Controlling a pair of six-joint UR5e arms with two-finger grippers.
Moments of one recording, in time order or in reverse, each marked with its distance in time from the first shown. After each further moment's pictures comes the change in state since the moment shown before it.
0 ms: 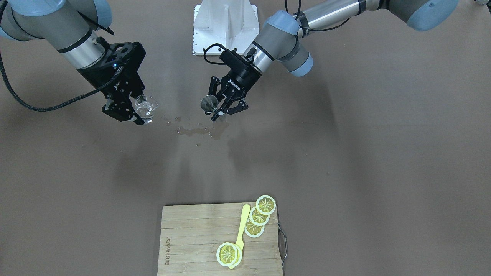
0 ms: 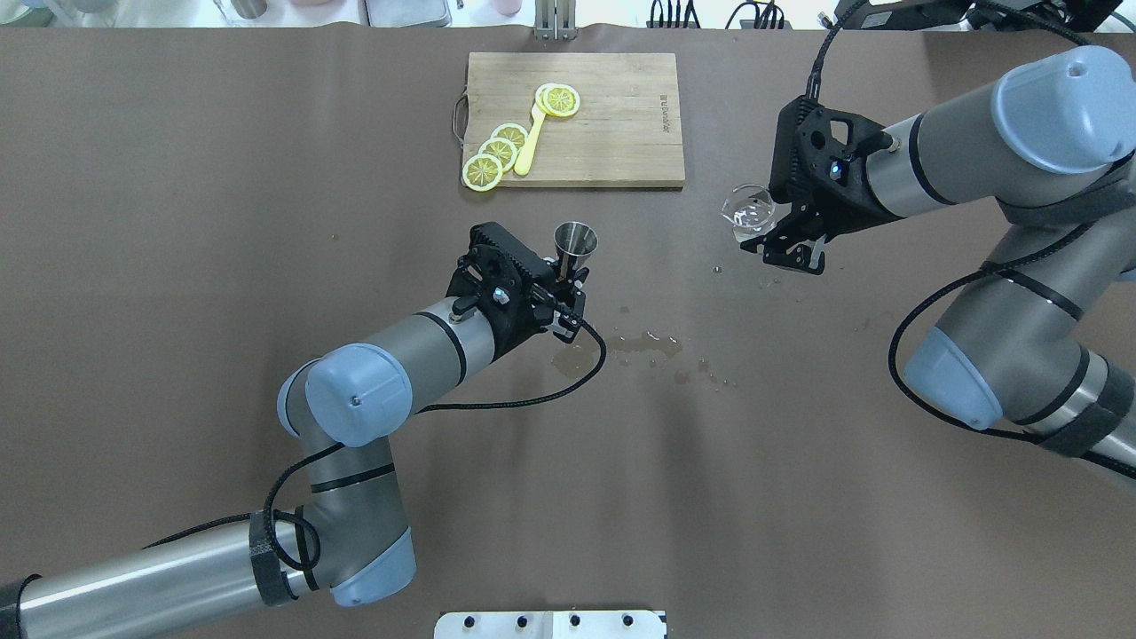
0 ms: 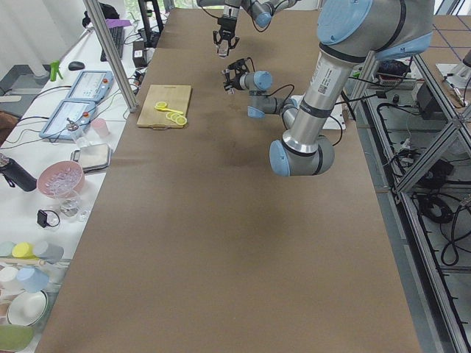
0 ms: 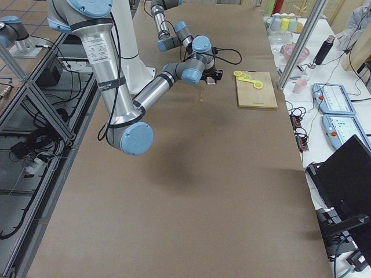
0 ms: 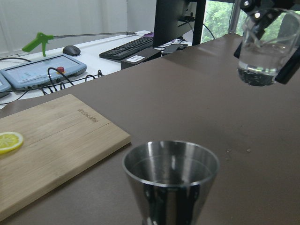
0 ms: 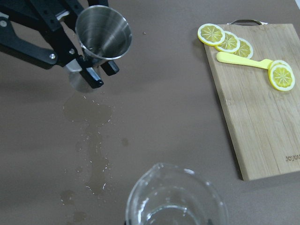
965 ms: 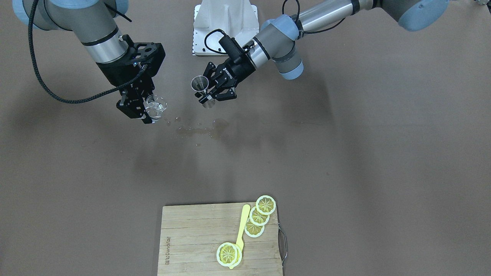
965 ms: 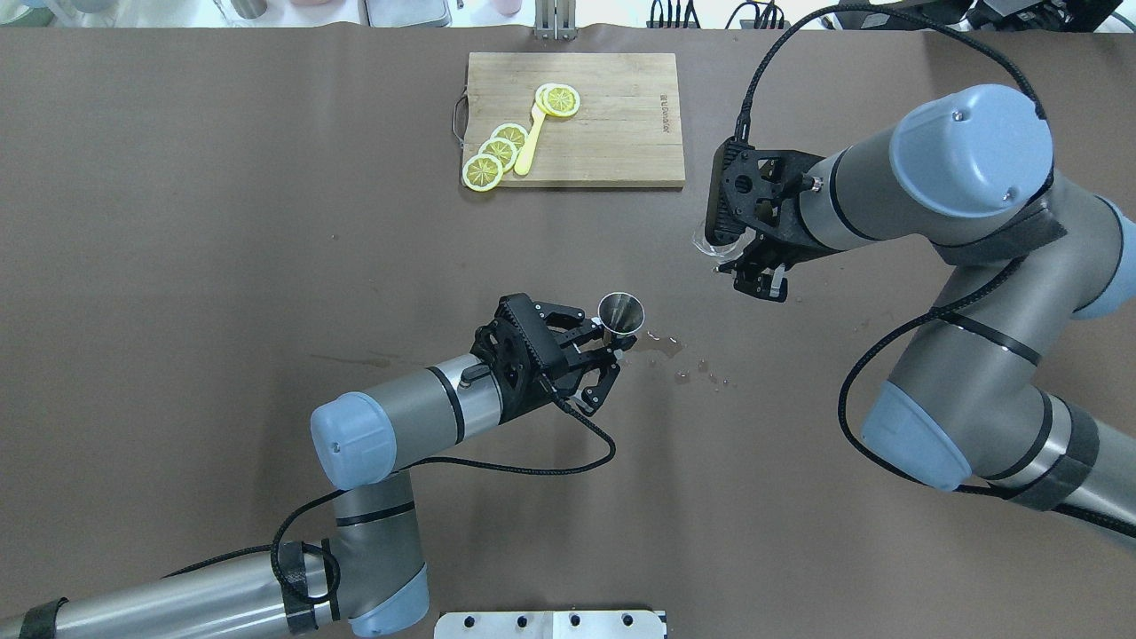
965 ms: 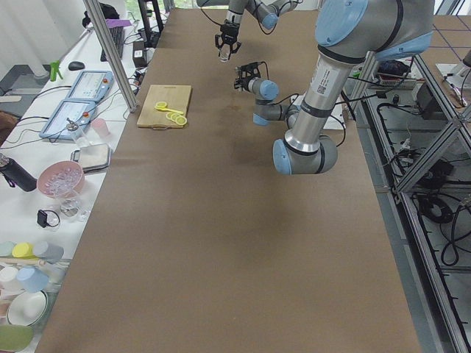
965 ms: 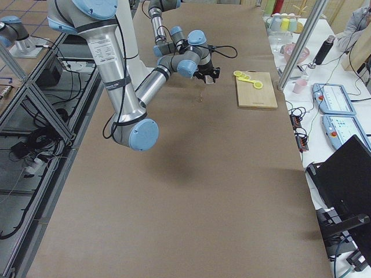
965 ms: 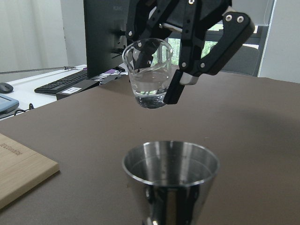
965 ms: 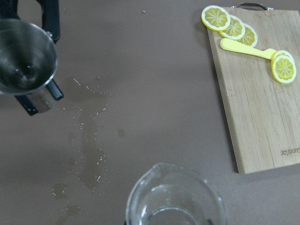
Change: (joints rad) left arm 0.061 -0.001 0.070 -0.224 -0.024 0.138; right arm -0.087 0.043 0.037 -0.160 -0.182 -0.034
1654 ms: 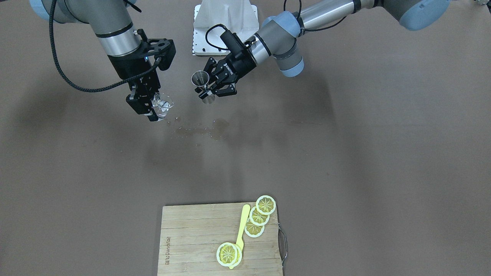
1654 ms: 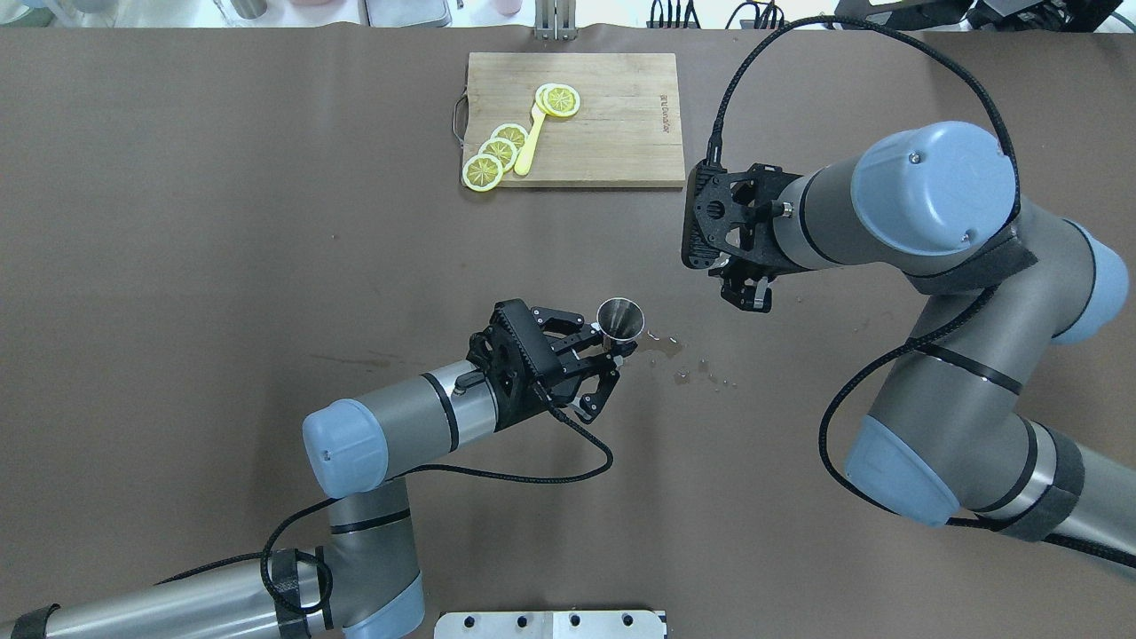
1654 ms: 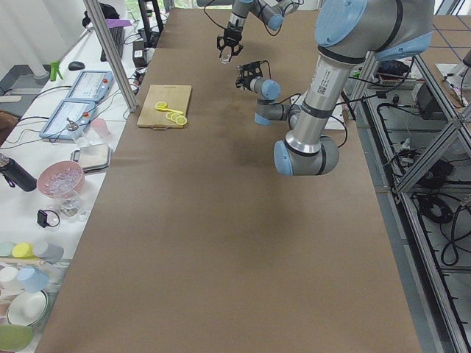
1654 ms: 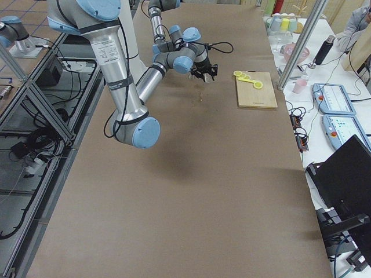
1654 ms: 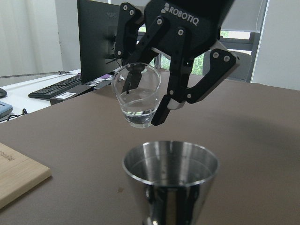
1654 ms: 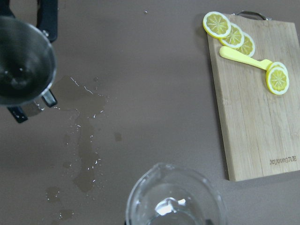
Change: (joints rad) left arm 0.007 0.015 -0.026 -0.002 0.001 0.001; right arm -0.045 0.023 0.033 -0.043 -0.090 -0.024
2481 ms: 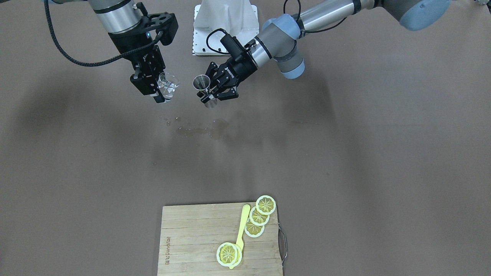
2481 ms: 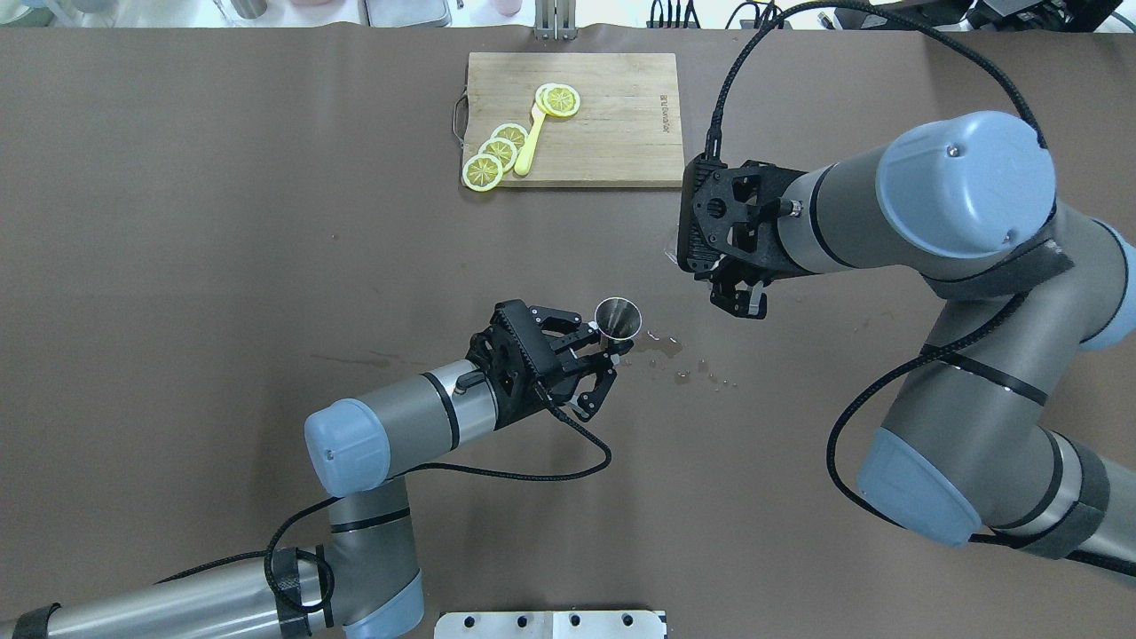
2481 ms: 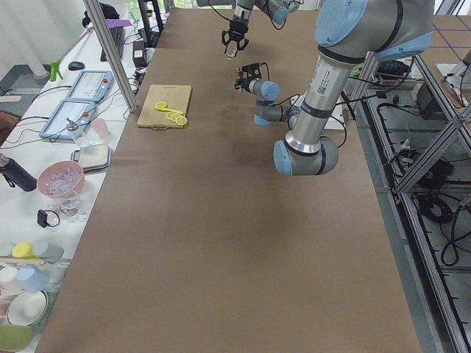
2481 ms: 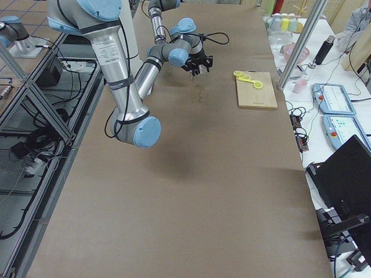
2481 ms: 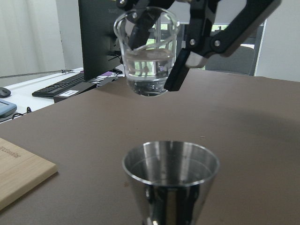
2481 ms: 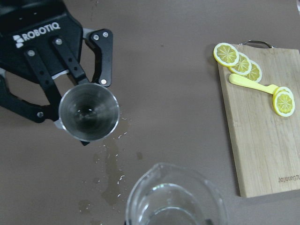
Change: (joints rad) left arm -0.008 -0.003 0.022 0.004 0.009 0.043; right arm -0.014 0.008 0.101 -0.081 0.052 0.011
